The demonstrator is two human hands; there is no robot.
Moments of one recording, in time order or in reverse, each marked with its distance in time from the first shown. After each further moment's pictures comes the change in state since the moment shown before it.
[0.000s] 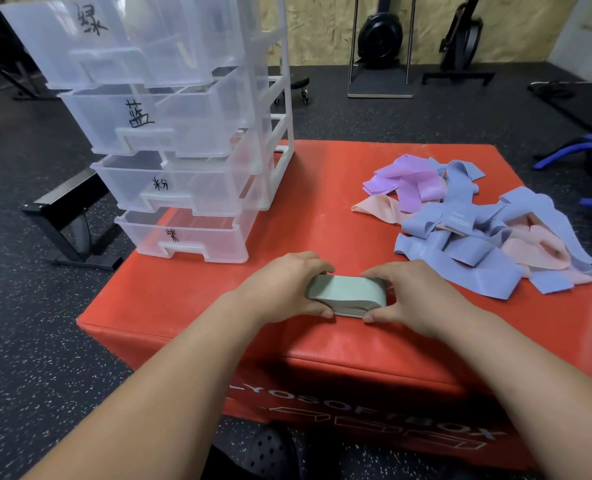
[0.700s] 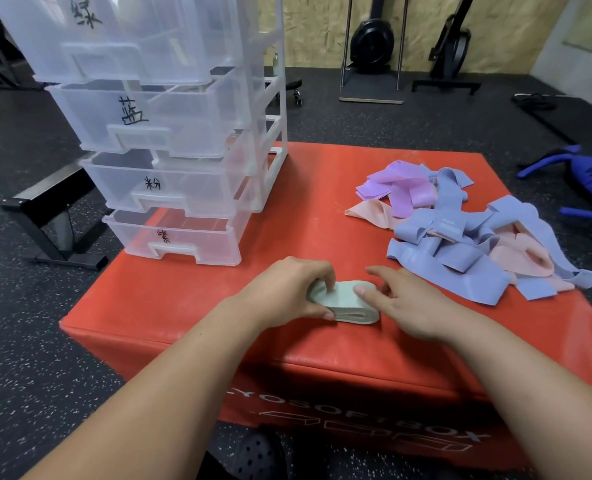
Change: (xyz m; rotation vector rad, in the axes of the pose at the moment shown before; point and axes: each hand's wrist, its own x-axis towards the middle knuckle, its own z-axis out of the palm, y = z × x) left_hand 0.007 0.002 0.009 -0.143 0.104 0.057; right_hand -0.005 -0.008 -0.005 0.094 -0.137 0.305
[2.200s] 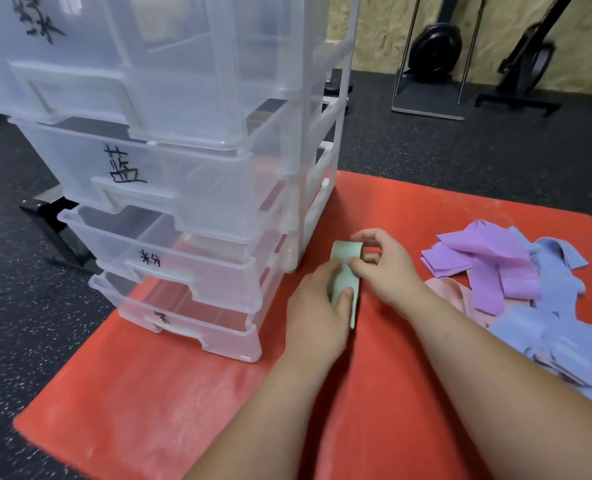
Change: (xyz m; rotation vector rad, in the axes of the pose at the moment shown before) left_hand 0.107 -0.084 0.010 -0.289 0.577 -0.667; right_hand 0.285 -0.049 0.003 0.632 0.229 -0.159
